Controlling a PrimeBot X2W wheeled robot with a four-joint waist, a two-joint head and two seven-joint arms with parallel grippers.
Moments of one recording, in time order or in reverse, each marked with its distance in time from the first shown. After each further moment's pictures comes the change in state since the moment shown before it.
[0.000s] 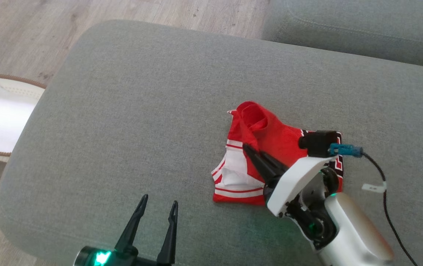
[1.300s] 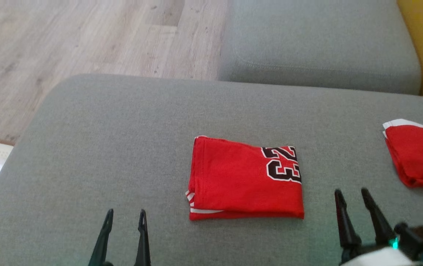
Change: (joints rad) left arm 0.115 -0.027 0.121 -0.073 0.030 0.098 0.000; right arm 0.422 -0.077 -0.293 -0.079 -0.341 0.000 -0.572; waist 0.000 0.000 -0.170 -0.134
